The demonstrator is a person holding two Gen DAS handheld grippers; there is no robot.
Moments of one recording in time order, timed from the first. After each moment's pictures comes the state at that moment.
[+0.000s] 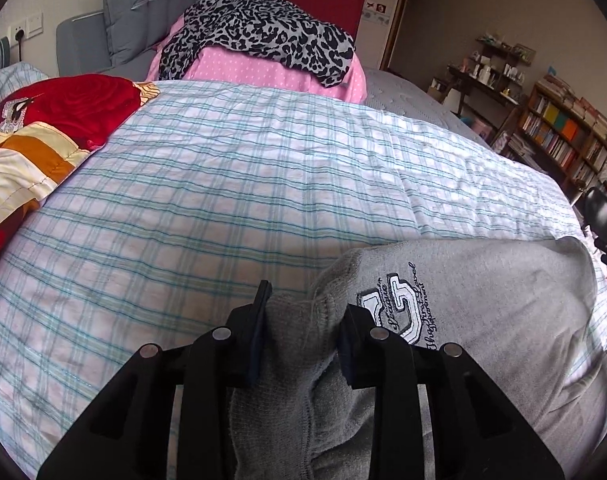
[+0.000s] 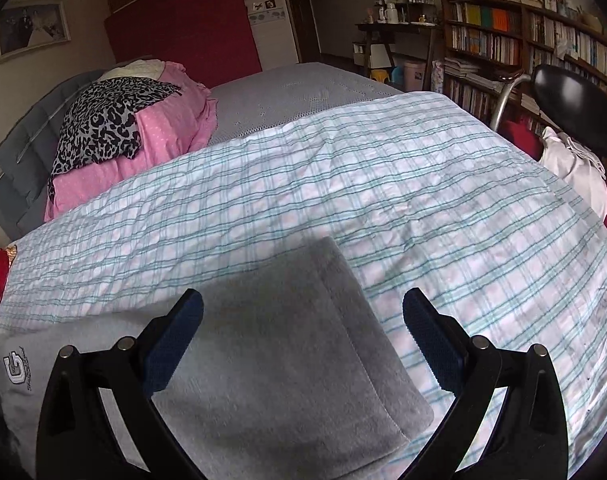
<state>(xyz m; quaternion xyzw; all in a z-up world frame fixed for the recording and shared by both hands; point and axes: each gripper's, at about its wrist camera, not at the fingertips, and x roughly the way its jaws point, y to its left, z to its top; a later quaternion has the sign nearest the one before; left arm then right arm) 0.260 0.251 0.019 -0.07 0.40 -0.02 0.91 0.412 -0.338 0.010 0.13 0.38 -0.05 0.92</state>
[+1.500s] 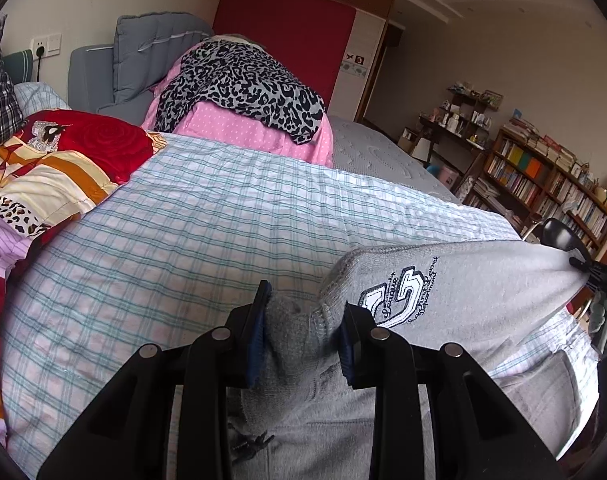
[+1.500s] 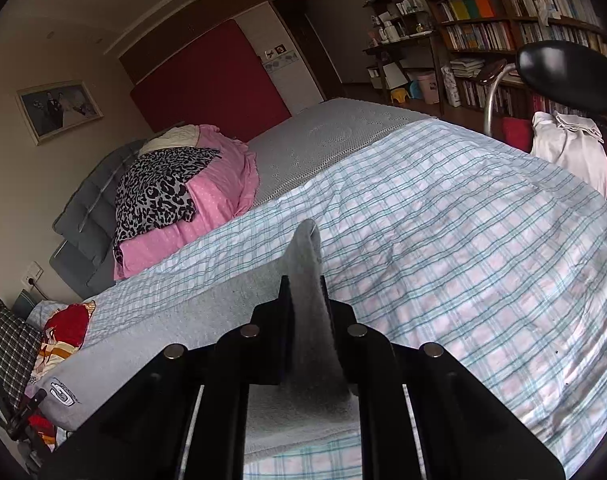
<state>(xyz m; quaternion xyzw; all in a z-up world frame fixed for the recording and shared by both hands) 0.140 0.247 0.099 -0.11 0.30 -0.06 0.94 0.287 -0.403 0.085 0.24 0.28 0.02 0.93</state>
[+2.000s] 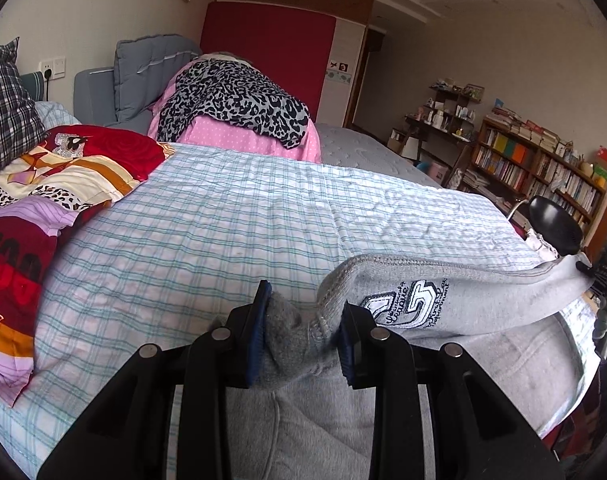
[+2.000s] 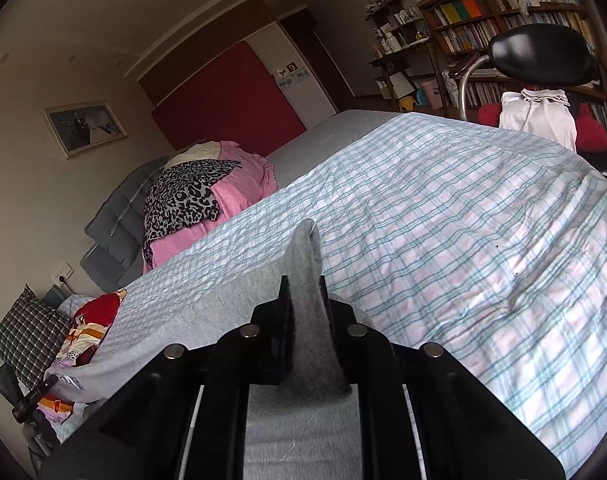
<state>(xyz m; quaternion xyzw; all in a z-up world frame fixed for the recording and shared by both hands) 0.029 0.240 0.098 -0.07 0.28 -0.07 0.95 0.118 -0.417 0.054 0.27 0.24 0.05 0.93</state>
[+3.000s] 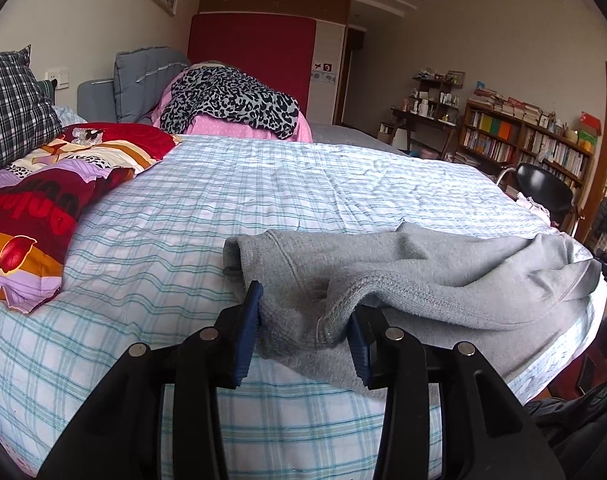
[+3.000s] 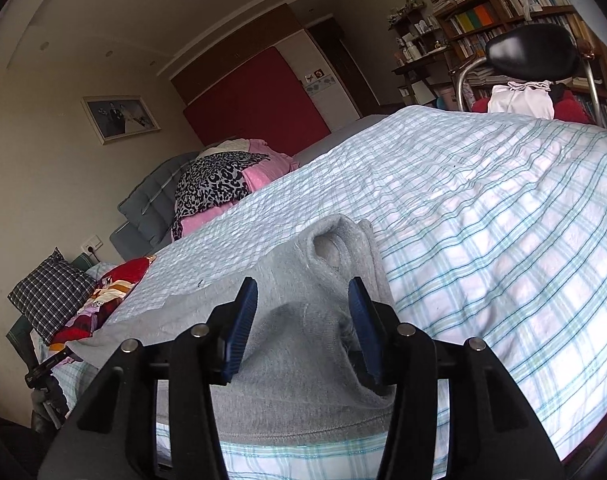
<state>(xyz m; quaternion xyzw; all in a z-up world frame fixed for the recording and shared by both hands) -0.072 0.254 0.042 -0.03 0.27 -0.08 0.96 -0.050 -0.394 -0.007 0.25 0.22 0.09 0.94</state>
